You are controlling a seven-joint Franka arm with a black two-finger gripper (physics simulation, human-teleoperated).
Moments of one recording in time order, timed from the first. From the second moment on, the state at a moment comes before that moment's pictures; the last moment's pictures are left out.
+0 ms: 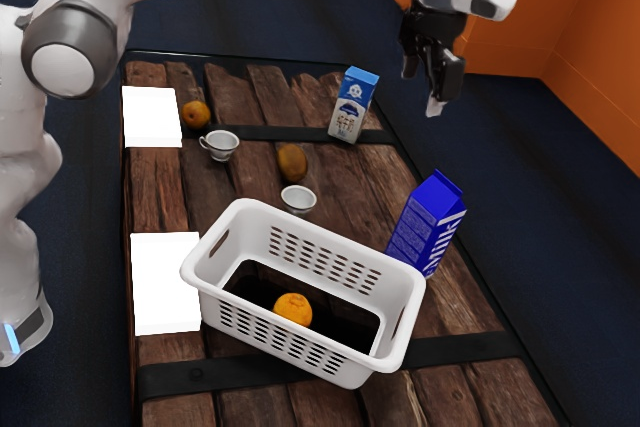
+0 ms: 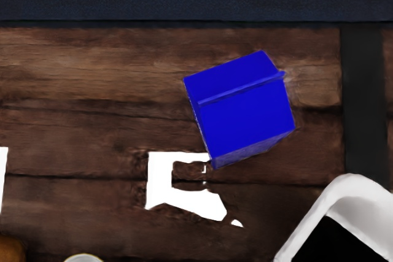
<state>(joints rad) -0.65 0.21 0.36 -1.06 0.04 1.38 -0.25</state>
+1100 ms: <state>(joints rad) -0.80 -0.07 0.29 -1.63 0.02 1.55 -1.62</state>
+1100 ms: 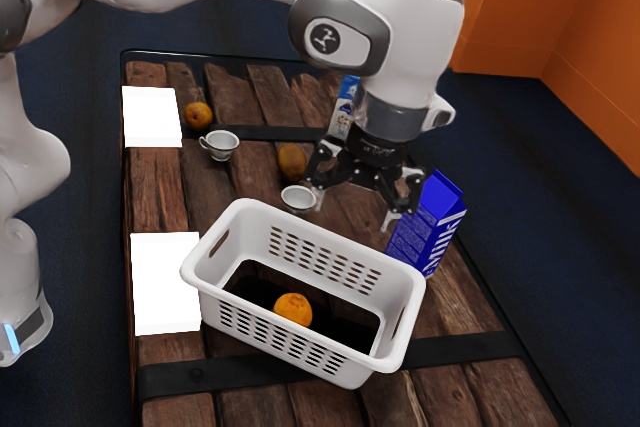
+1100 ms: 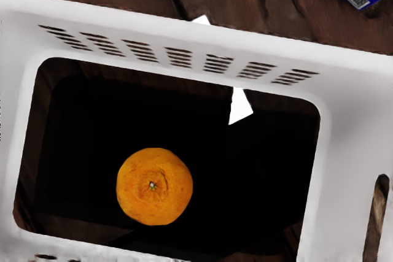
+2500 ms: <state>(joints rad) -0.87 -0.12 0.30 -1.82 0.11 1.56 -1.67</state>
